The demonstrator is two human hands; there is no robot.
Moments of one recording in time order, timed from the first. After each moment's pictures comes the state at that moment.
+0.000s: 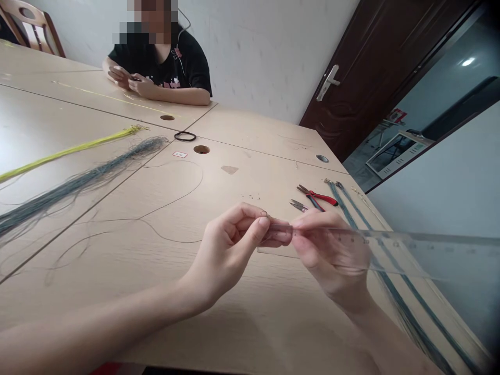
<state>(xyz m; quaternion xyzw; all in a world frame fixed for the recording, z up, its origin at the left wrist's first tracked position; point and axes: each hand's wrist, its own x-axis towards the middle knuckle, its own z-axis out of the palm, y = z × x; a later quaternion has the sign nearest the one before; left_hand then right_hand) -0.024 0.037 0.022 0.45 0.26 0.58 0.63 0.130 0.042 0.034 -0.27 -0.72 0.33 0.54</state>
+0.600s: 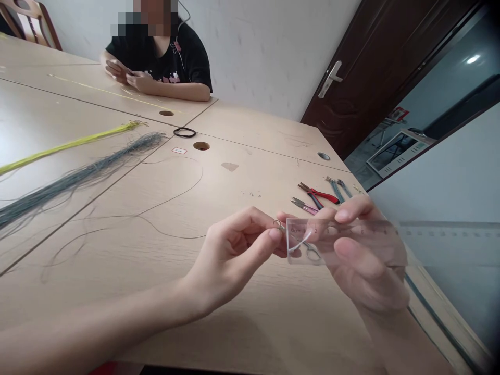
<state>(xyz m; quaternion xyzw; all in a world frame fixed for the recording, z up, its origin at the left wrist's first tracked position) -0.026 0.030 0.023 0.51 0.25 0.56 0.60 0.140 0.041 0.047 -0.17 -0.64 0.53 0.53</state>
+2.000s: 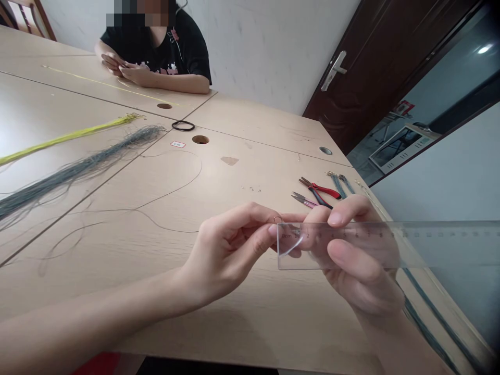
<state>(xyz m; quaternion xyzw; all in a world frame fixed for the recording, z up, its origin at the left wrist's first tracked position) -0.028 0.030 0.024 0.60 0.24 0.58 0.49 0.134 0.037 0.047 -0.15 -0.62 0.56 0.52</state>
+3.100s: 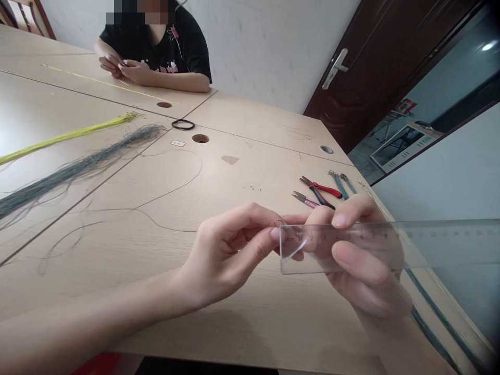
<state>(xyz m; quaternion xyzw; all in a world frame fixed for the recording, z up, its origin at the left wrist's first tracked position) -0.027 0.032 0.021 0.61 0.18 0.60 0.49 0.134 0.035 0.047 -0.14 -0.61 0.59 0.52</state>
